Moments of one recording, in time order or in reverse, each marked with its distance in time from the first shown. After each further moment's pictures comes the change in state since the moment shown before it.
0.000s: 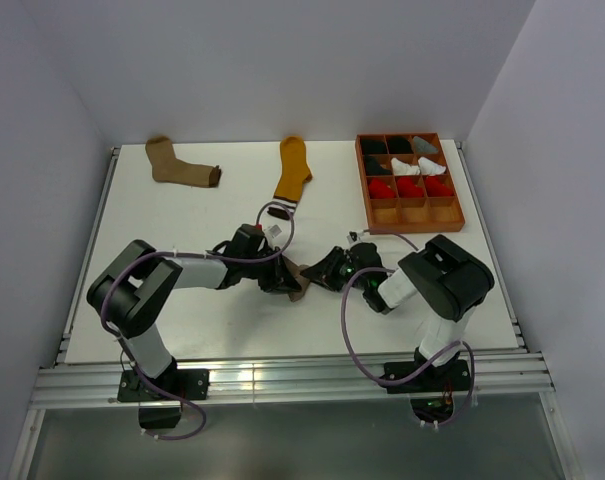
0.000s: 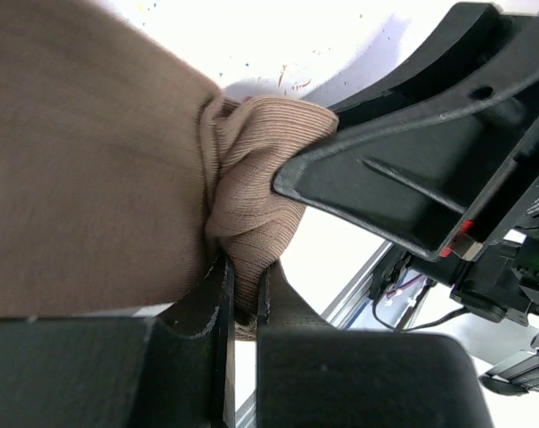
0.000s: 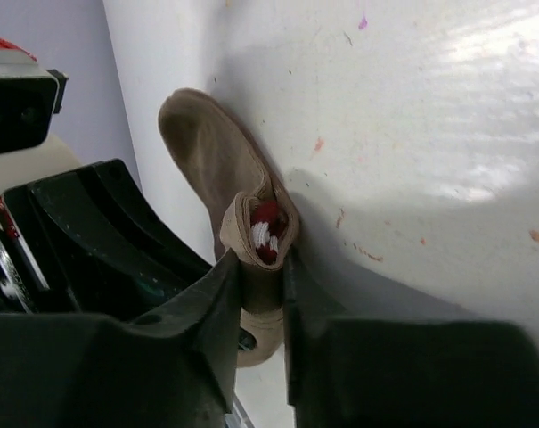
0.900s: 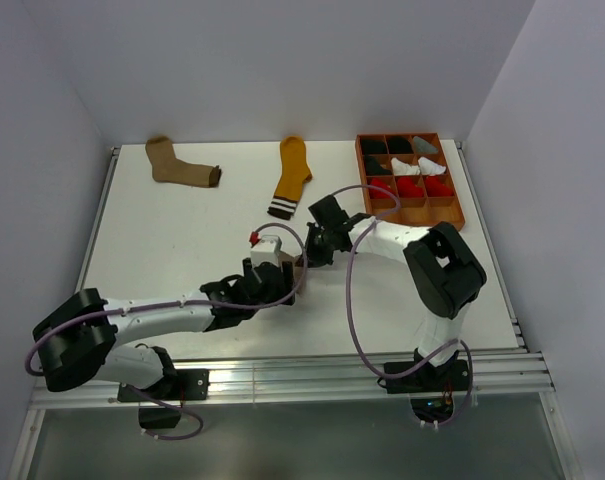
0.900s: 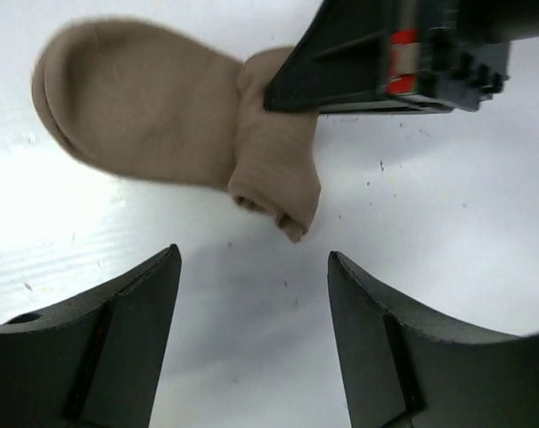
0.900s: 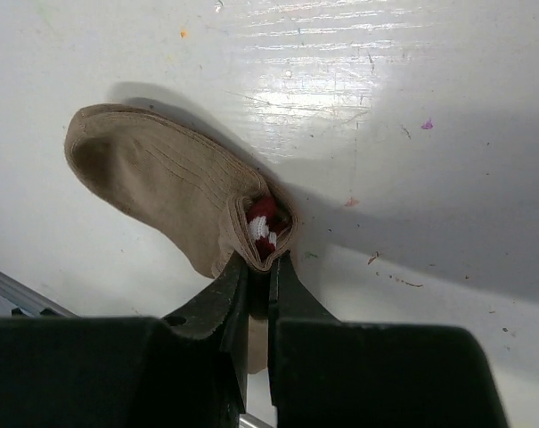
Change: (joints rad) left arm -0.390 -0.412 -0.101 -0.222 -0.934 0.126; right arm 0.053 0.027 0.704 -1.242 0.118 -0.359
